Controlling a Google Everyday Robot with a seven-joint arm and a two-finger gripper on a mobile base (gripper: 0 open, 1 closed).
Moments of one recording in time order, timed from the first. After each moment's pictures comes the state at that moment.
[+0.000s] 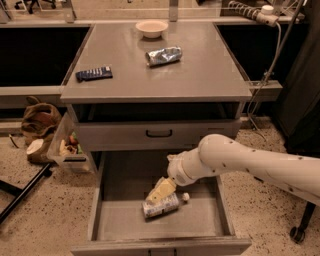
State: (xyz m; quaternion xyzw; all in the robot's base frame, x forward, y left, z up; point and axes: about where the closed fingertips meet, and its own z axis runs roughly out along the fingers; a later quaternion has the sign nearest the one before) arm 0.523 -0.014 0.606 -0.50 0.79 0.22 0.28
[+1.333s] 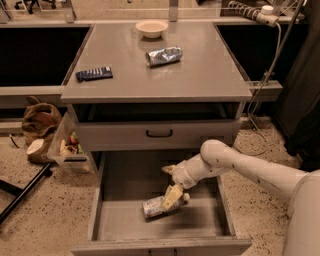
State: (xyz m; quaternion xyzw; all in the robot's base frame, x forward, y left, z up) arm 0.556 -0.023 0.477 -0.59 0.70 0.33 0.25
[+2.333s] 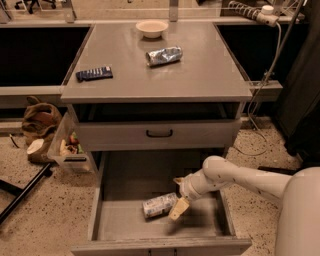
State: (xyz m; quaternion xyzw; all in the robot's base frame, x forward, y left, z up) arm 0.551 -0.064 0.396 -0.58 0.74 0.26 0.22
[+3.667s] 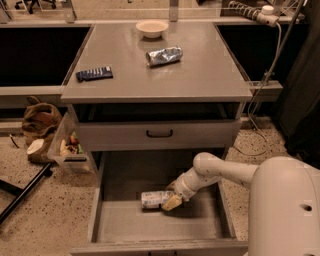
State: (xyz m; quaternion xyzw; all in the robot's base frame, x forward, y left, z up) arm 0.559 -0.052 0.356 -0.58 0.75 0.27 0.16
